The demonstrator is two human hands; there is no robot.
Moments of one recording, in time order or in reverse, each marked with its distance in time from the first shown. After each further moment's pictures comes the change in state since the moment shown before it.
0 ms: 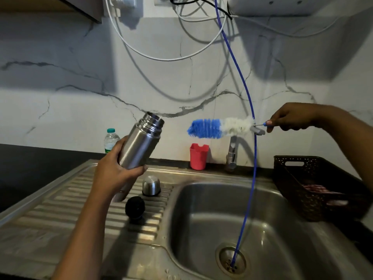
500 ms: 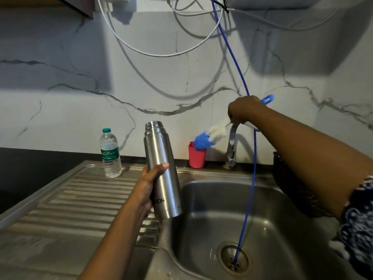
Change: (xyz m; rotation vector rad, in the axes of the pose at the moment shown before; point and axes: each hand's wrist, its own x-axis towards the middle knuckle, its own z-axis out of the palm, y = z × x) left_hand -0.025 0.027 0.069 -0.912 -0.235 -0.700; right_hand 0.072 -0.098 0.045 -0.856 0.178 0.026
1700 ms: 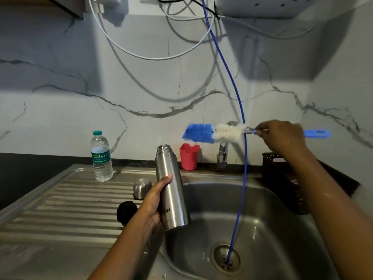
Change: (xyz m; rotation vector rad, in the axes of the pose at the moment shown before) left_hand 0.007 -0.040 0.011 -0.067 -0.106 -0.199; right_hand -0.109 0.033 0.064 0.492 0.324 0.329
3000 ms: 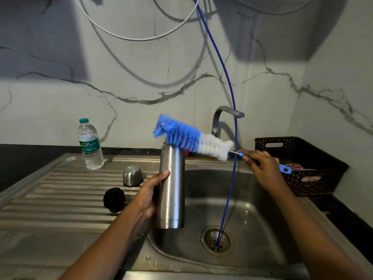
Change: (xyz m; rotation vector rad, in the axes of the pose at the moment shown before) left_hand 0.012 -0.032 0.003 0.040 -0.170 0.031; right_hand -0.071 0.044 0.119 0.683 0.108 -0.112
